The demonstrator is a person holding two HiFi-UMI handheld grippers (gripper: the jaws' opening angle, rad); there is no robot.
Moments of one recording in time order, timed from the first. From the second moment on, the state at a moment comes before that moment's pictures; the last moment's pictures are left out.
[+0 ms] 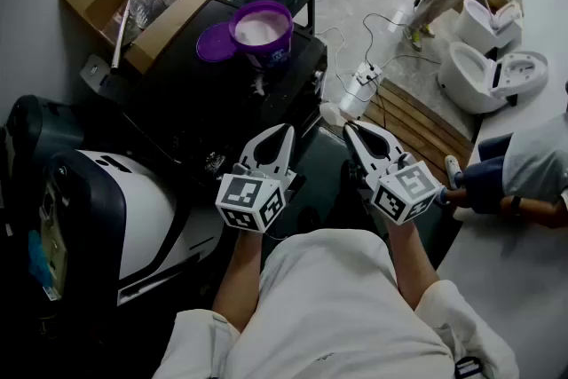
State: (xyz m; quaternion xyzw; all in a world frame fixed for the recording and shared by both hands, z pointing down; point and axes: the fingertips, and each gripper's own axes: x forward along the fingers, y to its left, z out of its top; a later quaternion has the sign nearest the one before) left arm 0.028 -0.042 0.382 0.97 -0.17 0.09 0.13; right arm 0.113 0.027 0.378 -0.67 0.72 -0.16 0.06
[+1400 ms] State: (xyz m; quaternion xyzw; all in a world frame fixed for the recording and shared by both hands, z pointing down) left arm 0.013 -0.055 0.386 0.97 -0.19 0.09 0.15; right arm 0.094 0.009 0.377 -0.65 0.74 -0.17 0.05
